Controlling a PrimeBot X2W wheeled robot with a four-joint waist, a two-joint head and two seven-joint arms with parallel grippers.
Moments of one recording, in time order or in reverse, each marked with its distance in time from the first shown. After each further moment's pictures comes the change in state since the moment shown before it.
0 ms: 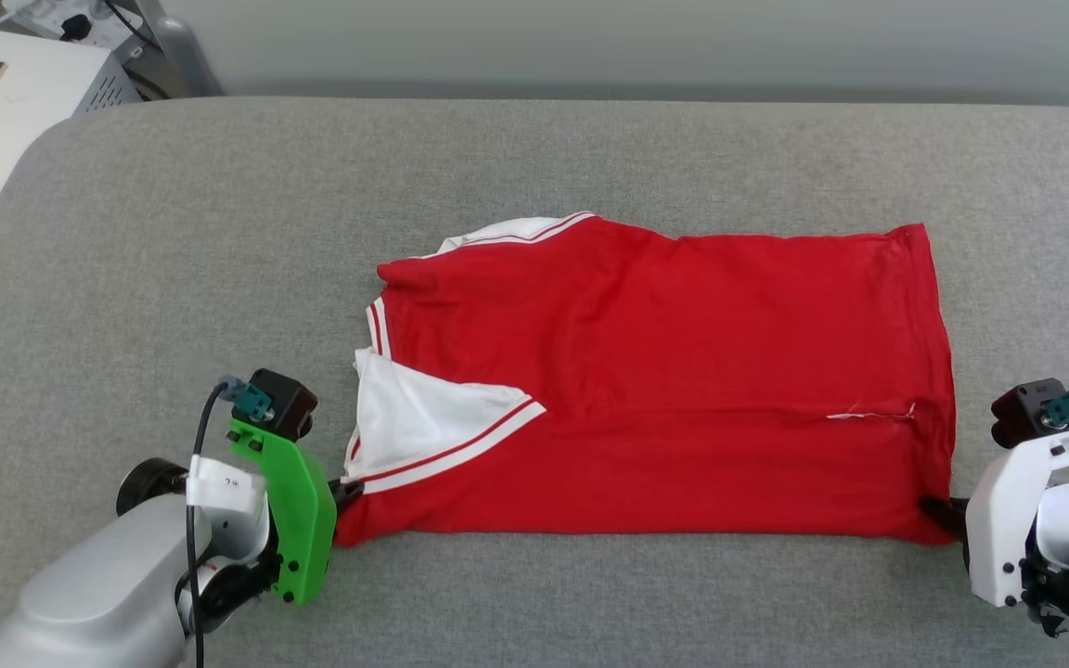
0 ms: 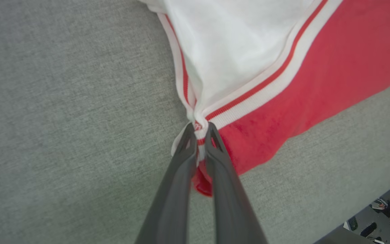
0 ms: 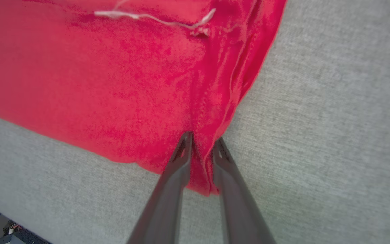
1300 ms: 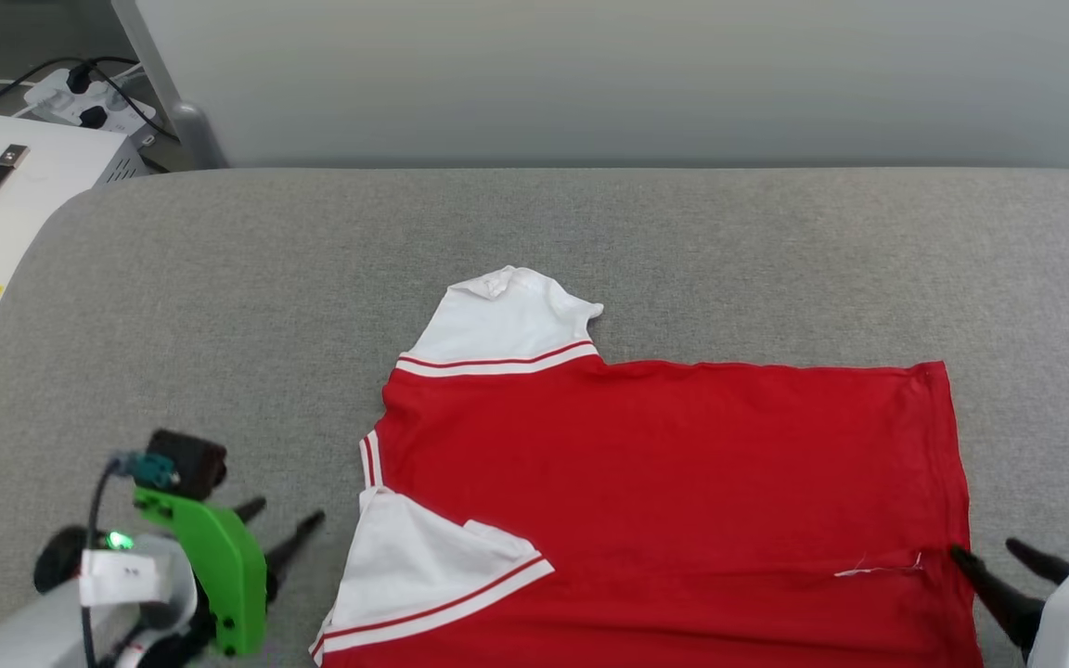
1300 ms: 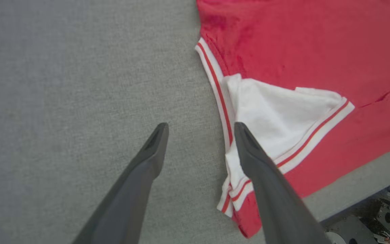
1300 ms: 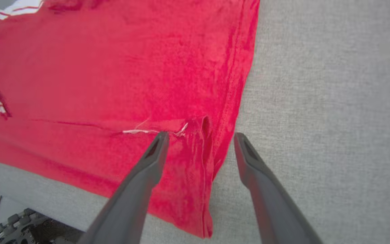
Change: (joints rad) left arm 0.213 0.178 0.069 -0.249 -0.052 0.162 -0.161; right arm 0.407 0.040 -0.325 -0.321 -0.064 0.001 -0.166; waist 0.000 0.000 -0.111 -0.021
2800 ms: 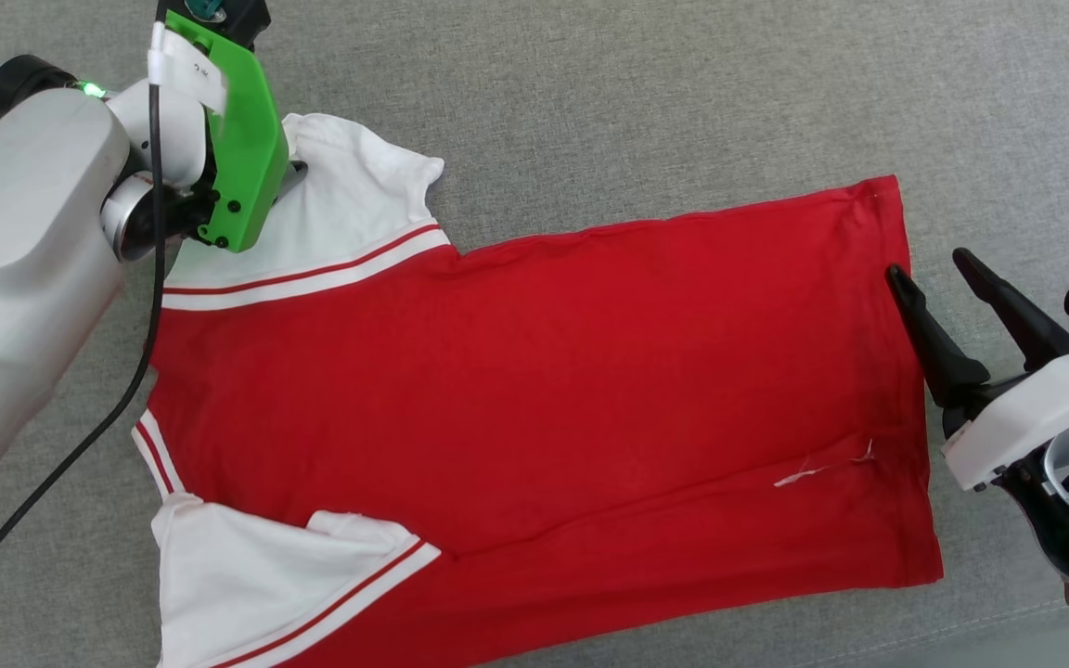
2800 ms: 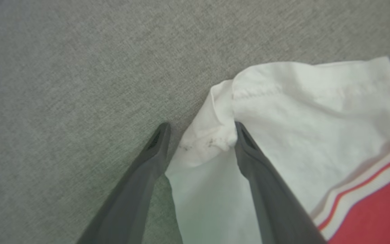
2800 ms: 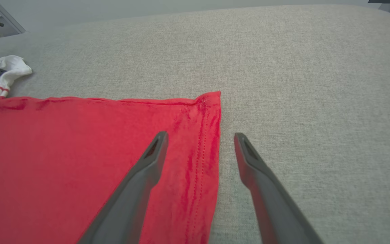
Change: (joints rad) left arm -0.872 -0.257 -0.170 0.525 0.114 -0.207 0.505; right arm -0.370 0.153 0.030 -0.055 -0.167 0.000 -0.282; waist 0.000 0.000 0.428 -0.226
